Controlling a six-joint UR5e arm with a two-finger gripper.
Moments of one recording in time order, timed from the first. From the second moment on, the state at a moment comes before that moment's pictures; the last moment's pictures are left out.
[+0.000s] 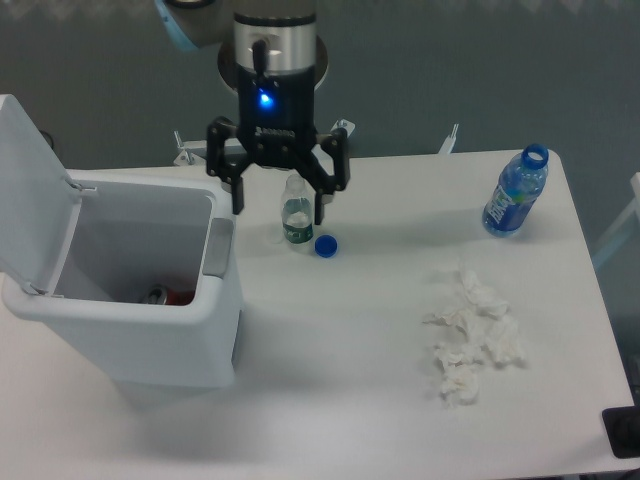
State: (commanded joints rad) arm 2.36 -1.53 -1.62 -1.02 1.35 0.47
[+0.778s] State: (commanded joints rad) arm 2.27 -1.41 -1.60 -1.02 1.13 0.28
